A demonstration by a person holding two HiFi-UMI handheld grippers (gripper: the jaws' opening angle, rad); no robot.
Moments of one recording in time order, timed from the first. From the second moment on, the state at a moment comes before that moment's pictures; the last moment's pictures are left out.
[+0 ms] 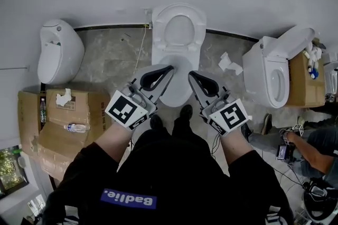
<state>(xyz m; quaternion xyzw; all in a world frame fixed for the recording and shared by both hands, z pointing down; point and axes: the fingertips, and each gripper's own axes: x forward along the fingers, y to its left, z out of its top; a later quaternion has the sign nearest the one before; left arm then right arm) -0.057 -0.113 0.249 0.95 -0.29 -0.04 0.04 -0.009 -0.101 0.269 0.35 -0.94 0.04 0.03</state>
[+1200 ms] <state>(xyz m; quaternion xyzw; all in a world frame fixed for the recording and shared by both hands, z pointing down) -0.051 -0.268 0.318 0.93 -0.37 0.00 0.05 0.024 -0.259 0.333 0.32 -0.94 0.07 0.05</state>
